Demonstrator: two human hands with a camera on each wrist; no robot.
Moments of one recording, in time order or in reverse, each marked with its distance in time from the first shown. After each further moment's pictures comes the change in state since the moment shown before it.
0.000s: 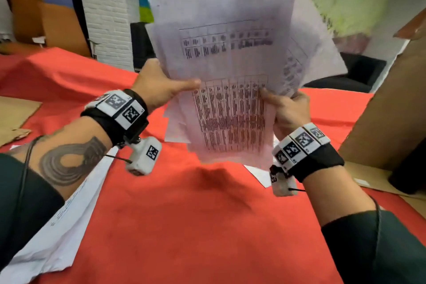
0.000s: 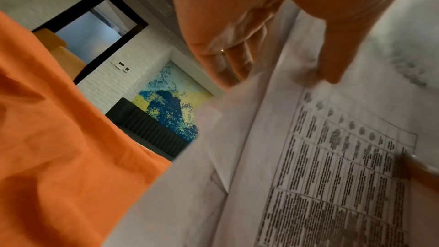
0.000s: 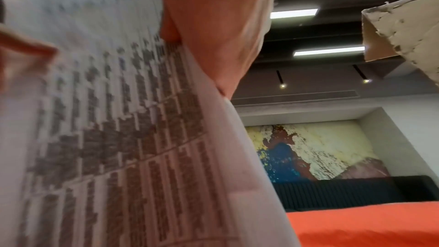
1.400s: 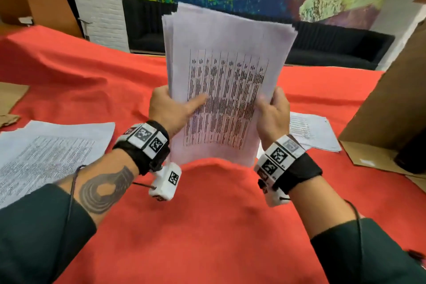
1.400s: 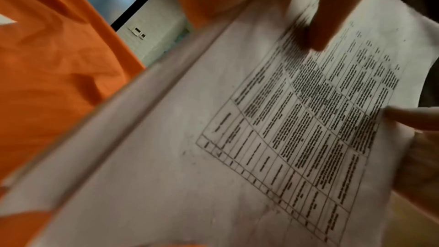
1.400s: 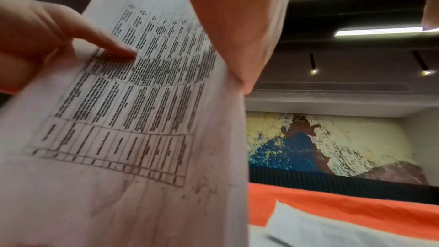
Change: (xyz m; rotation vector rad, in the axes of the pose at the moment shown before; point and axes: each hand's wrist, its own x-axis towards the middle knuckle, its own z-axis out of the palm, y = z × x) left_hand -0.049 -0.076 0.051 0.051 0.257 -0.171; right_hand -0.041 0.053 0.001 -0.281 0.036 -0.065
